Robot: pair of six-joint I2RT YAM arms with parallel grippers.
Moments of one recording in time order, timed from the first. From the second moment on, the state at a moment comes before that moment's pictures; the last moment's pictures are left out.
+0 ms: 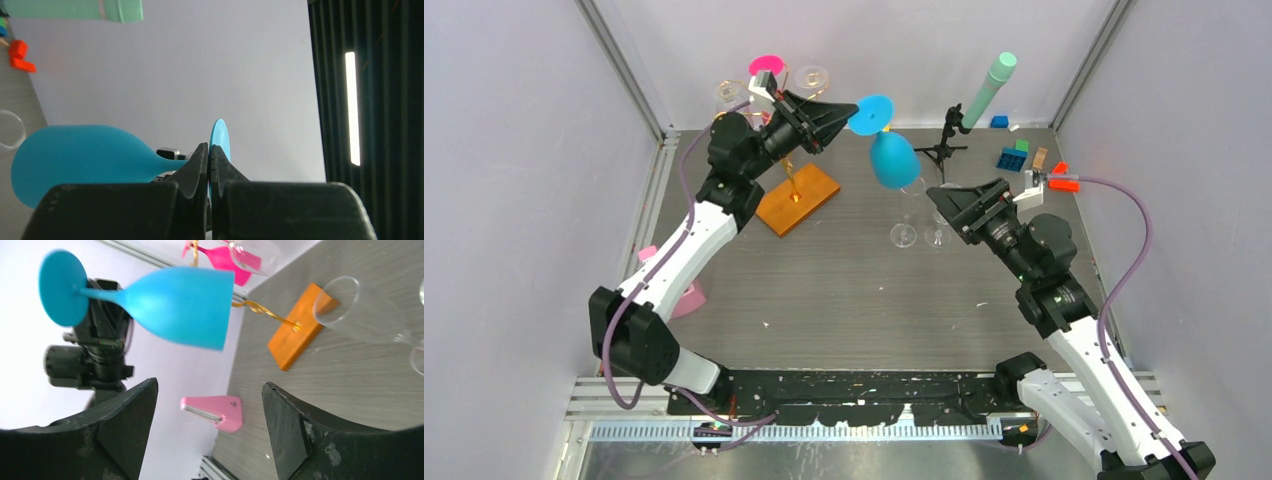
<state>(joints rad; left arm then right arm) -0.41 1.47 1.37 0.38 0.48 -1.58 0.34 0.72 0.77 -0.05 -0.18 1.08</state>
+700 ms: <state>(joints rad) -0.49 1.34 1.20 0.48 0.42 -1.82 0.34 0.87 0.62 0.63 -0.22 1.40</state>
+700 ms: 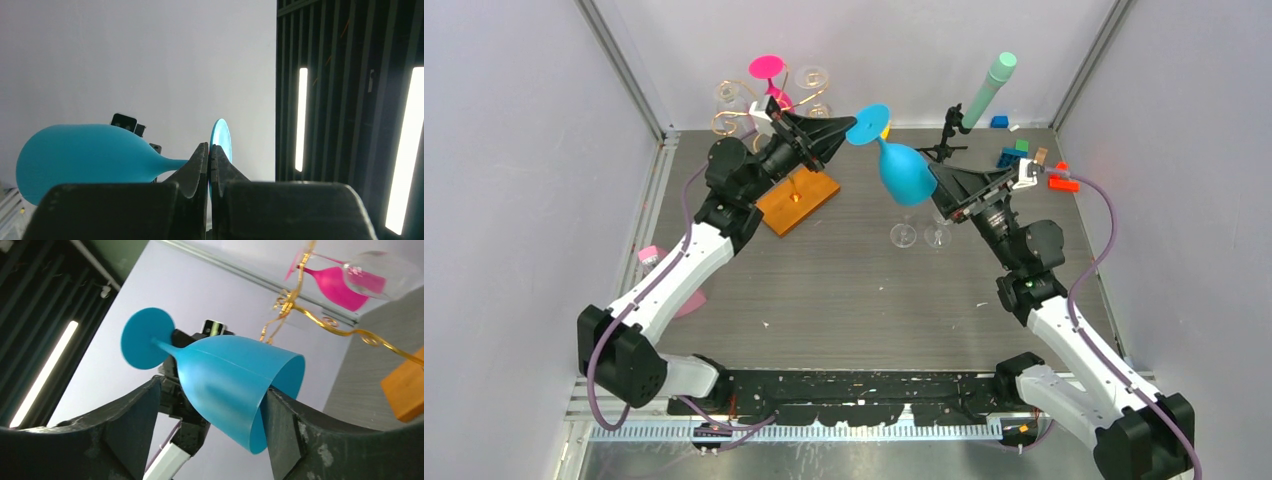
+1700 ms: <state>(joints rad) -0.47 1.03 1.09 0.26 0.28 -1.37 0.34 0.75 0.81 0.42 -0.30 1.26</state>
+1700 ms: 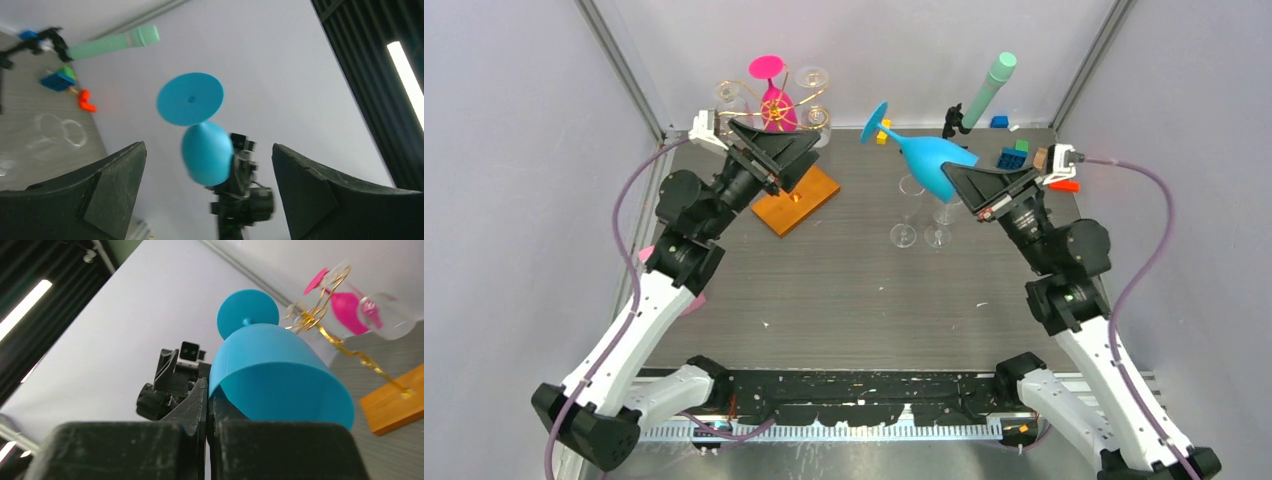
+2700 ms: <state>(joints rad) -0.44 1.02 1.46 -0.73 -0.15 -0.24 0.34 1.21 1.36 -0.91 0.54 0.44</state>
